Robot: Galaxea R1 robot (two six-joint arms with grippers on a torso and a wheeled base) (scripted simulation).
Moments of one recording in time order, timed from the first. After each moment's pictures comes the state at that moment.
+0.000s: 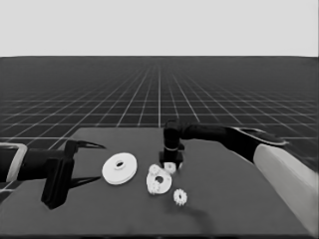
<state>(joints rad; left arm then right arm) -0.34 1.75 -0.42 0.31 0.68 0.35 0.01 2.92 -1.57 -0.18 -1.53 1.35</state>
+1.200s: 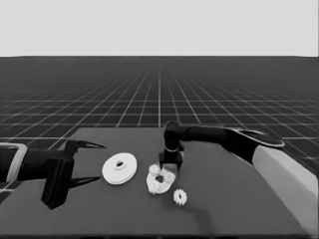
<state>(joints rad) -0.34 1.75 -0.42 0.31 0.68 0.35 -0.01 2.92 -1.58 -0.20 -1.53 1.35</state>
